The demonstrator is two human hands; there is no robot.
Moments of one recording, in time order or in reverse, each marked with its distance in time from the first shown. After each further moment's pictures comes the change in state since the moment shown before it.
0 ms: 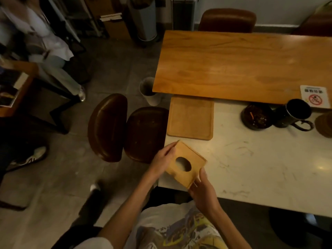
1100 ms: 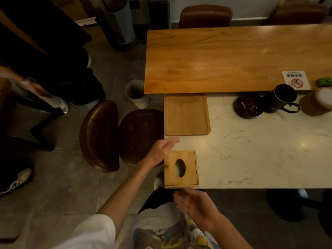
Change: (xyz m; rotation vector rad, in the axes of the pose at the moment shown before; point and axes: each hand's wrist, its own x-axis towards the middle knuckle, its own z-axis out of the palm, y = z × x) left_hand 0.051 -0.005 -0.043 0.311 -0.263 0.227; right_hand -0.032 0.033 0.040 0.387 0.036 0.403
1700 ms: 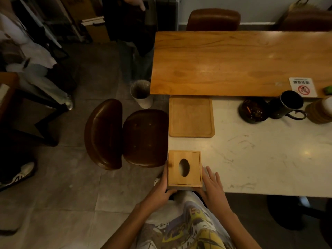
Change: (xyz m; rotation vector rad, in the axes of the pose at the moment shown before) left_hand -0.091 -0.065 0.066 0.008 -0.028 -0.071; right_hand 0.039 -0.043 -0.061 -1.919 0.252 -0.915
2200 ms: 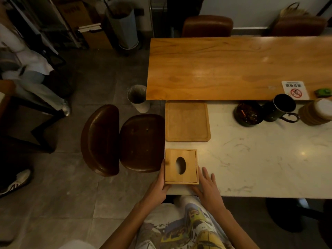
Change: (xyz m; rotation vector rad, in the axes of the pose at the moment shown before) left_hand 0.021 0.004 -0.005 0.098 0.111 0.014; right_hand 0.022 0.009 0.005 0.016 -0.021 0.035
